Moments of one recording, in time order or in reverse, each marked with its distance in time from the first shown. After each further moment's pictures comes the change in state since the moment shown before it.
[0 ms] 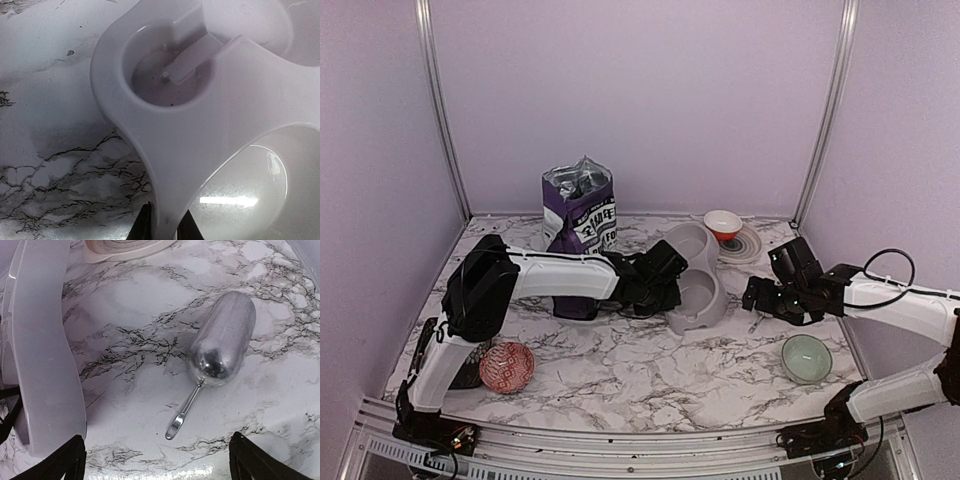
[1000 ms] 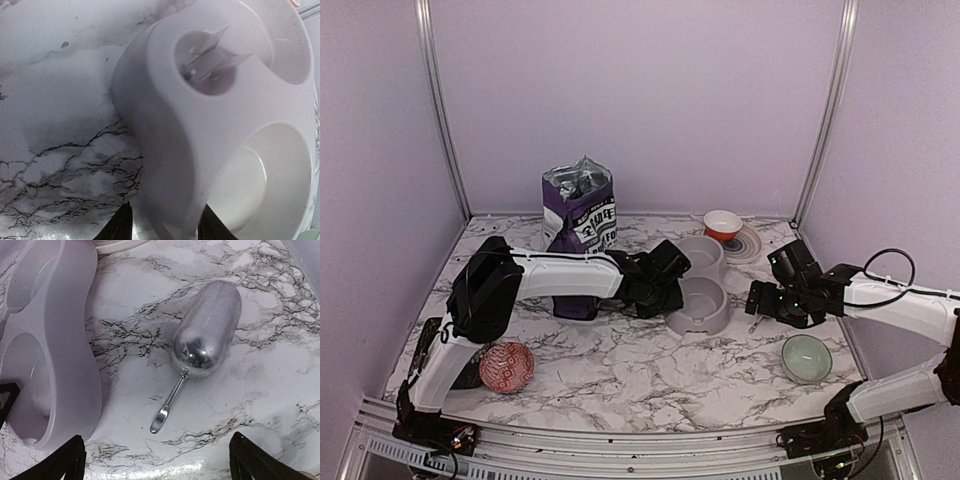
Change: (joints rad) left arm -0.002 0.039 0.090 -0.076 0.017 -0.027; right arm 0.000 0.000 0.000 -0.058 0.026 0.016
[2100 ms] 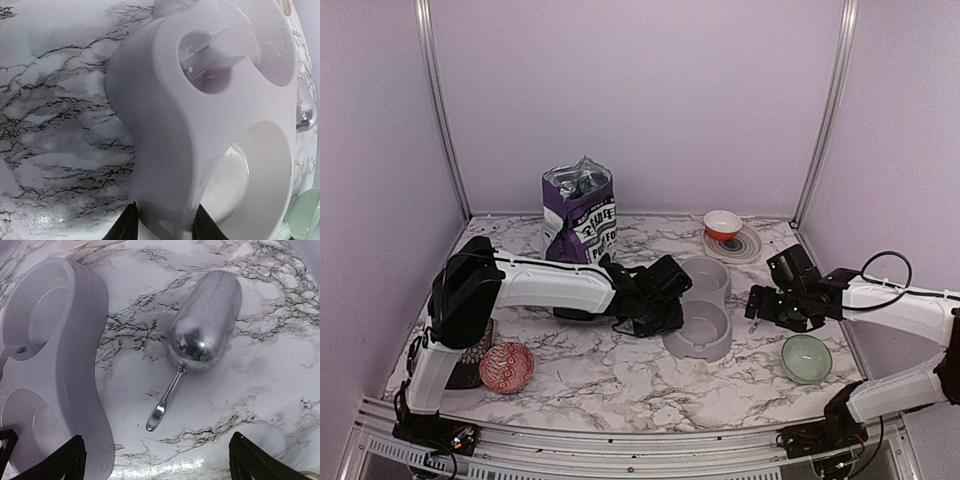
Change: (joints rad) left arm -0.076 -0.150 -0.227 0.040 0.043 -0.062; right arm 0.000 0.003 -0.032 0.021 -0.010 0.011
